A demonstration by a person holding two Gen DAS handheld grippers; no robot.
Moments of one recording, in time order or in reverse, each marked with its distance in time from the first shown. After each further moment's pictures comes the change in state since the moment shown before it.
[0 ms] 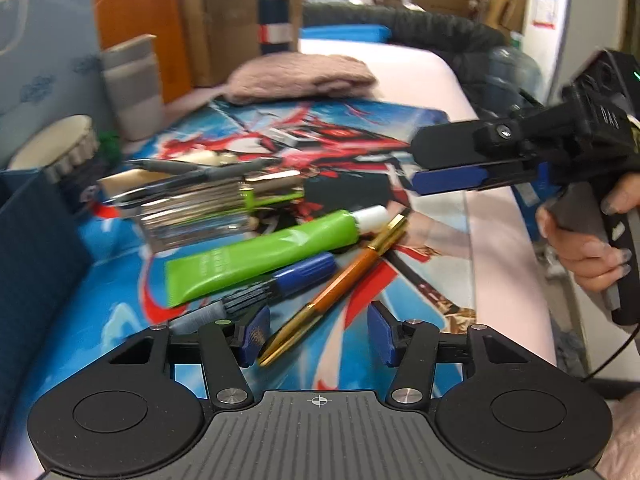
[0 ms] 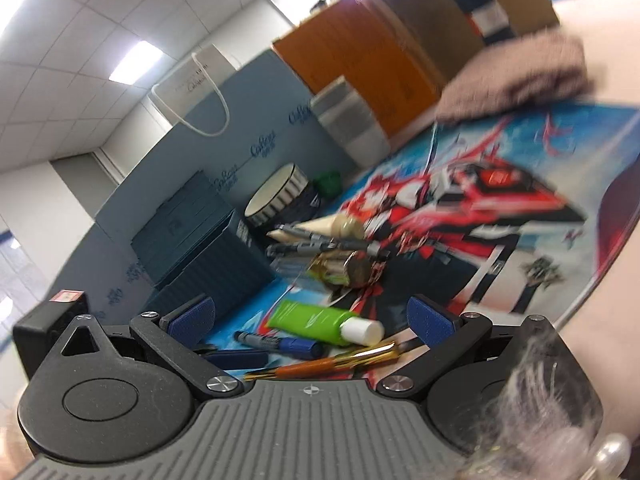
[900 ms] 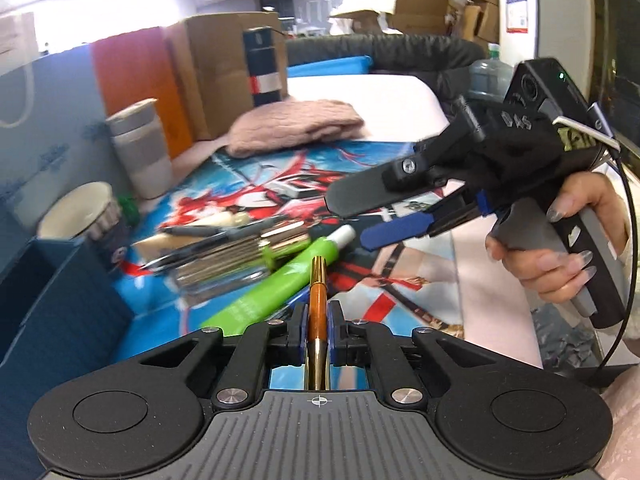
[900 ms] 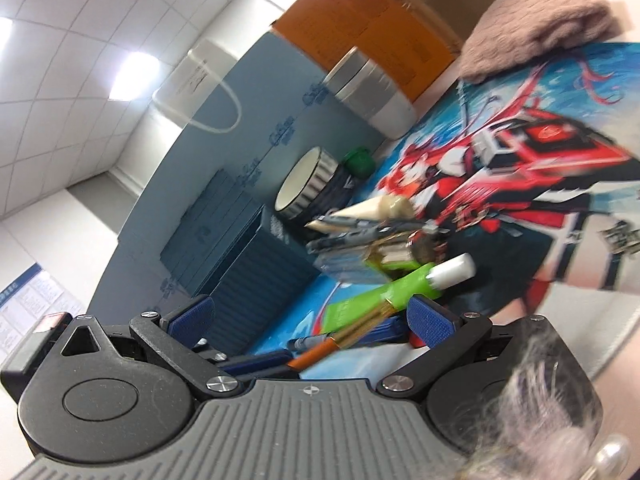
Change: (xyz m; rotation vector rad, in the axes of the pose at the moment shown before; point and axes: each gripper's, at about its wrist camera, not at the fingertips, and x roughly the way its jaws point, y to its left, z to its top) left arm -0.056 0.004 0.001 0.086 -0.098 0.042; right arm 0.035 0.020 0.007 0.094 0.046 0.058
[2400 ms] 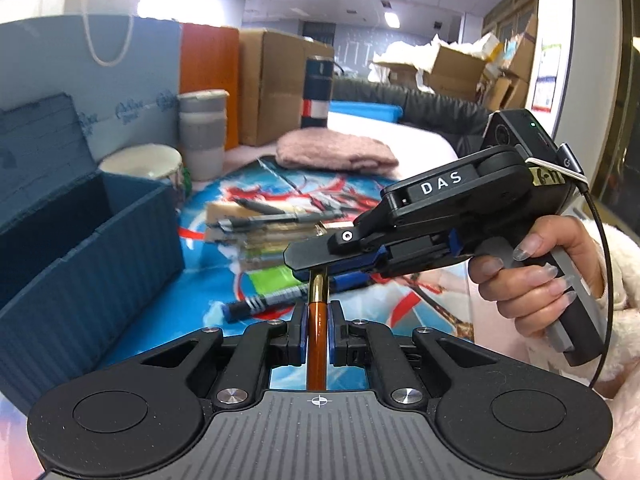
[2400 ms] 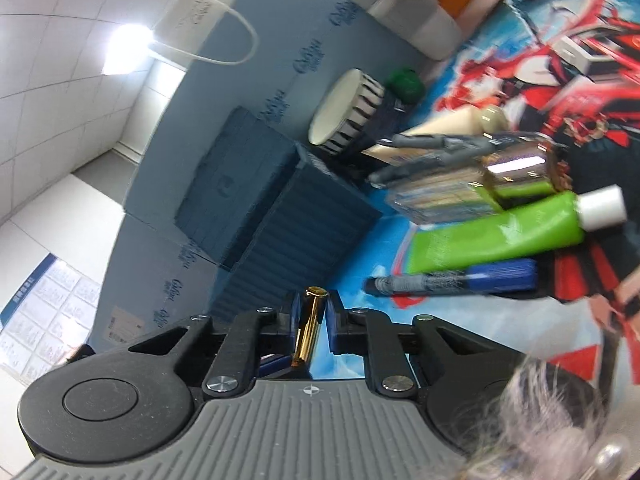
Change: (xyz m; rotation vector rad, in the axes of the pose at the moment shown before) left arm -0.040 0.060 -0.045 -0.214 -0.155 -0.037; right arm 0.074 0.051 -0.005 0.068 0.114 0.062
